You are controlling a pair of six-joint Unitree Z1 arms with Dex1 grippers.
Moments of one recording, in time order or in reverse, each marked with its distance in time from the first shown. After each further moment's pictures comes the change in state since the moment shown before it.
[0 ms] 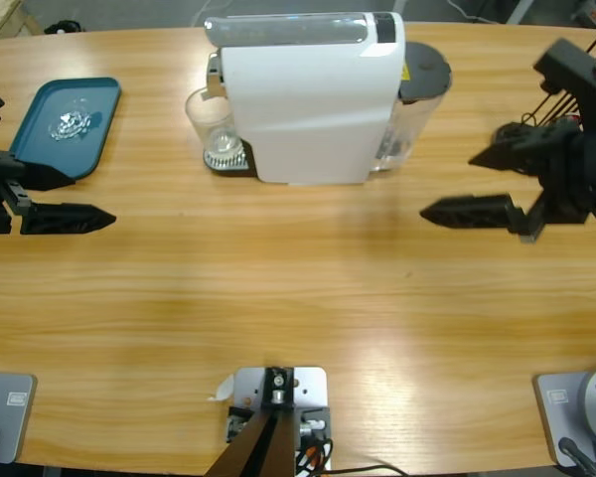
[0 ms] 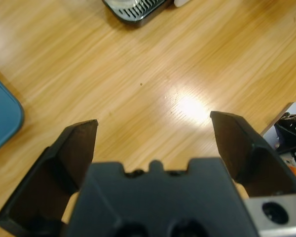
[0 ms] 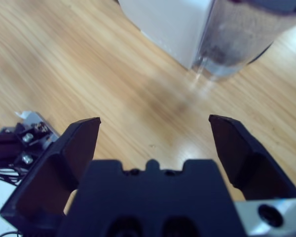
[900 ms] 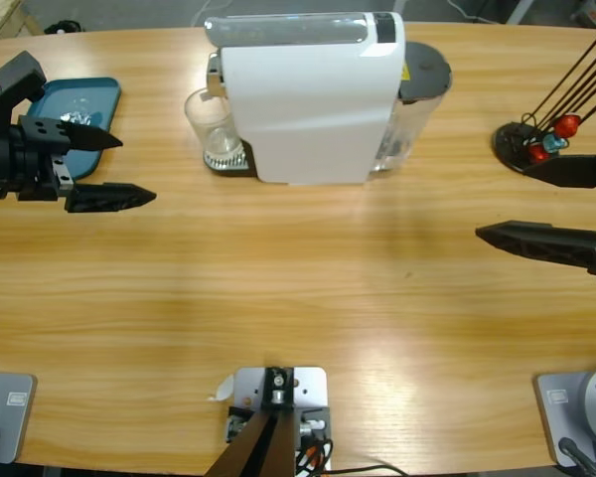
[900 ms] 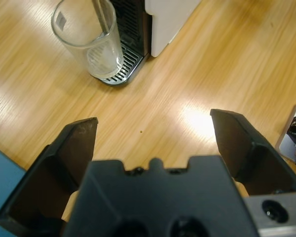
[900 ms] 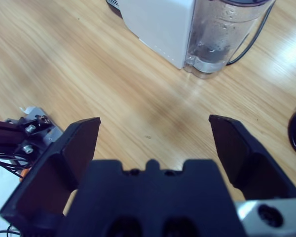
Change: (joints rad) arm 0 -0.001 0.087 0.047 -0.264 -0.106 0.228; arm 1 0.000 -0.219 0.112 -0.024 -0.036 -0.004
